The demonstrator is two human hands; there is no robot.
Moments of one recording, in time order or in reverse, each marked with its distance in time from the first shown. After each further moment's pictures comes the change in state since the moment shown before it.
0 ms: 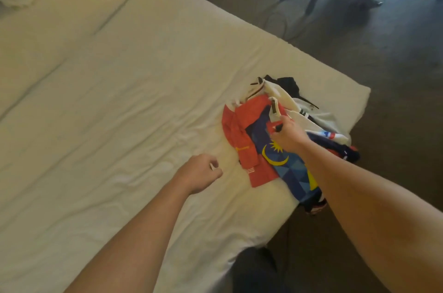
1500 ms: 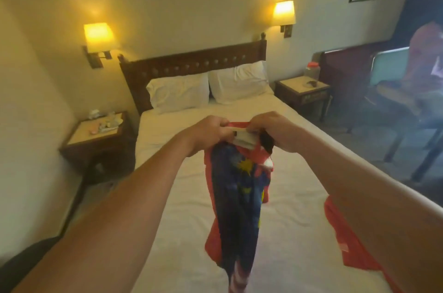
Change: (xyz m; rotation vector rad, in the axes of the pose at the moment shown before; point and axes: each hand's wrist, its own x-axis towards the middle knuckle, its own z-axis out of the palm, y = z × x) left_hand -0.533 -0.163 -0.100 -0.547 0.728 0.211; right_hand -0.505 -0.394 0.043 0.376 -0.409 -0.835
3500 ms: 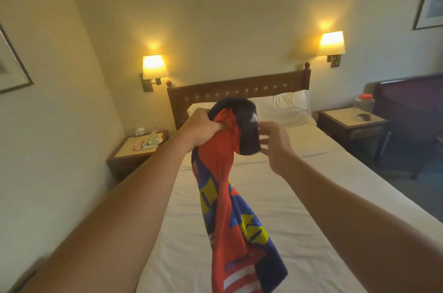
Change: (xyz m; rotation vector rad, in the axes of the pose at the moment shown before) left_hand 0.032 0.013 -0.099 0.058 0.550 -0.021; right_hand 0.093 -0.044 0.050 0.471 0.202 -0.119
